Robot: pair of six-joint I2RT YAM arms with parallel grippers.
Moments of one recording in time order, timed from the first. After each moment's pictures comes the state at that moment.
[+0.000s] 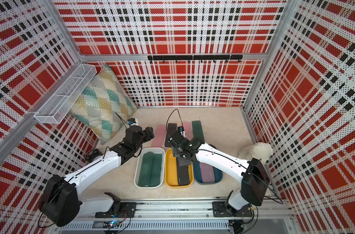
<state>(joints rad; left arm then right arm) -0.47 1.29 0.83 -0.05 -0.32 -0.67 0.95 1.54 1.27 -0.76 0.39 0.65</state>
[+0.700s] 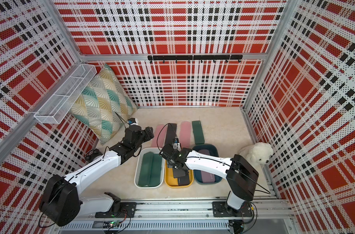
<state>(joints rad) -0.45 1.29 0.83 -0.04 -0.29 -0.65 1.06 1.65 1.17 -0.68 0.38 0.85</state>
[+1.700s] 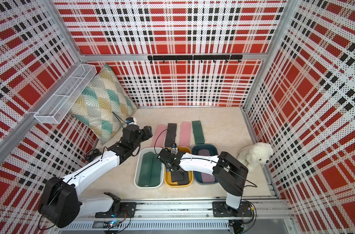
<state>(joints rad) -0.42 1.27 0.83 -0.04 -0.27 -0.64 1.07 1.77 1.15 -0.60 0.33 0.88</state>
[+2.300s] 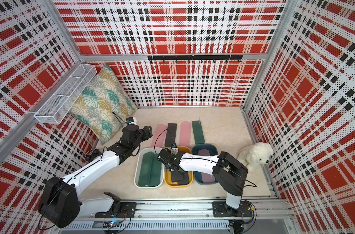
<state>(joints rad) -0.42 1.27 0.83 -0.03 -0.25 -0.64 1.07 1.77 1.15 -0.60 0.33 0.89</state>
